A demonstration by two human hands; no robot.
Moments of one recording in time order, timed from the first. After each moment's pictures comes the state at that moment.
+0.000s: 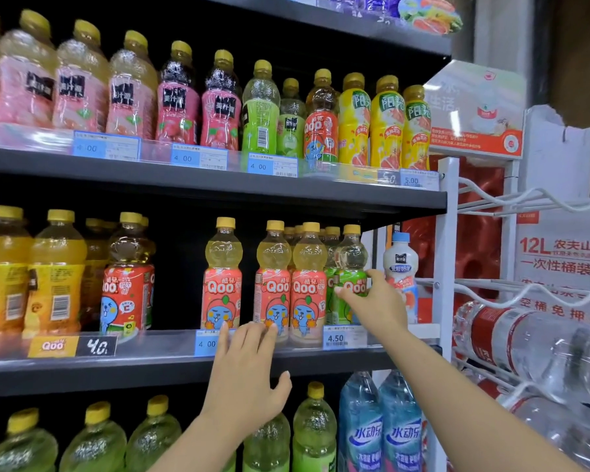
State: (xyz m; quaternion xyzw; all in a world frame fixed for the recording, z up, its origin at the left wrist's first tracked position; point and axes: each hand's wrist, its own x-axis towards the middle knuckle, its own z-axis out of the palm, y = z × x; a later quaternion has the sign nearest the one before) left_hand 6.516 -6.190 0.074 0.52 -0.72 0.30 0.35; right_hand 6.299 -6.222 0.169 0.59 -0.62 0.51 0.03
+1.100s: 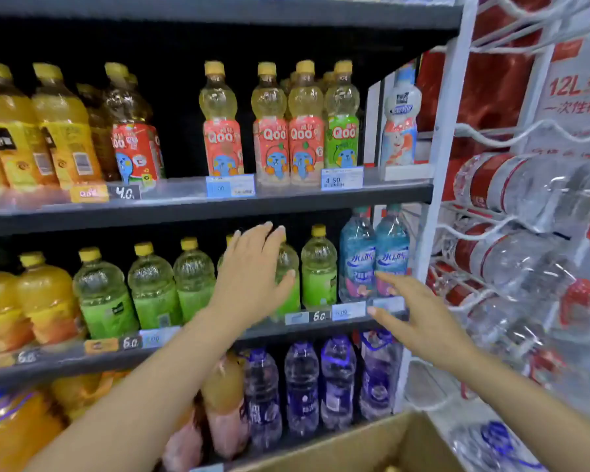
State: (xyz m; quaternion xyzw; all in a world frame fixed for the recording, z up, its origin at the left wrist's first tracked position) left_hand 6.518 -6.103 0.032 0.50 -0.78 0.23 0.30; right_hand 6.254 -6.056 -0.014 0.75 -0.57 0.35 -0.03
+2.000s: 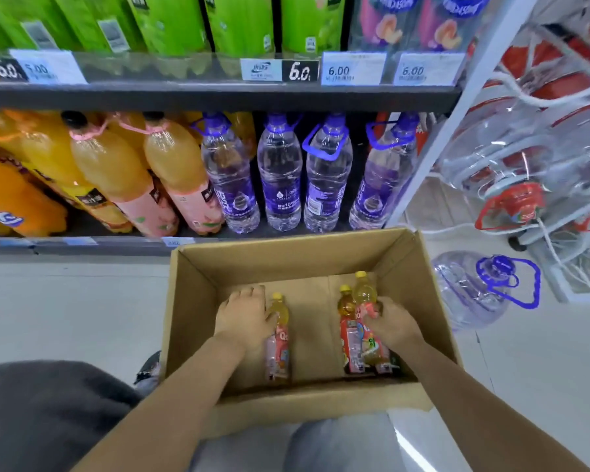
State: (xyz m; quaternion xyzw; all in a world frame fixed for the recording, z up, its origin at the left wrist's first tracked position) left_hand 6.434 -5.988 -0.370 0.72 -0.65 -0.22 -0.07; right_hand 6.171 -6.018 -0.401 0.57 -0.73 -0.01 -0.37
